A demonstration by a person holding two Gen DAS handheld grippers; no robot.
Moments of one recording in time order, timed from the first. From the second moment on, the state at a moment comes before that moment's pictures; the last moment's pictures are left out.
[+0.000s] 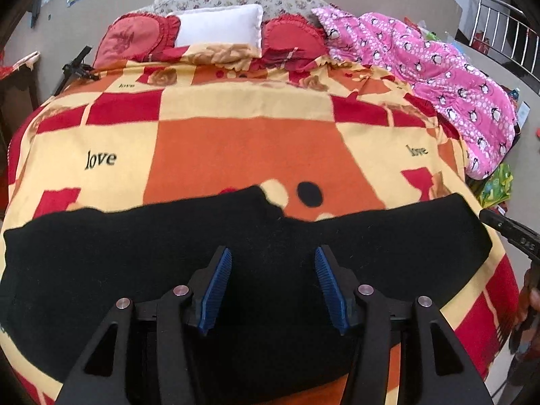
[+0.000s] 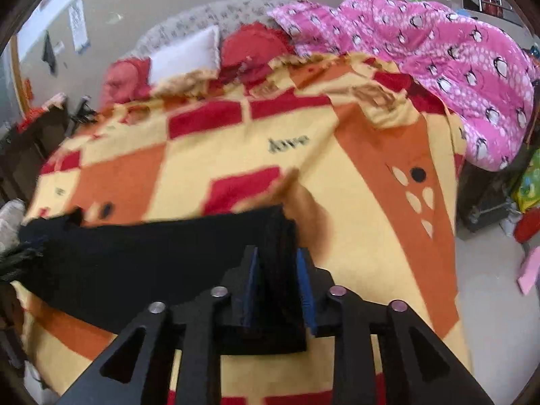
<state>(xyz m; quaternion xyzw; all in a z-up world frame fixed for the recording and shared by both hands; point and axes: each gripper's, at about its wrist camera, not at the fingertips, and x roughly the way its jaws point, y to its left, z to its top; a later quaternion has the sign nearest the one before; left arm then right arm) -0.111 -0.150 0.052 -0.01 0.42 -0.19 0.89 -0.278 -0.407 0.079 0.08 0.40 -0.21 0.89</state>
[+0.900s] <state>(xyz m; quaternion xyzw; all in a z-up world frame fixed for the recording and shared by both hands) -0.080 -0.219 0.035 0.05 0.43 -0.22 0.87 -0.253 -0.414 0.047 0.13 0.41 -0.15 0.89</state>
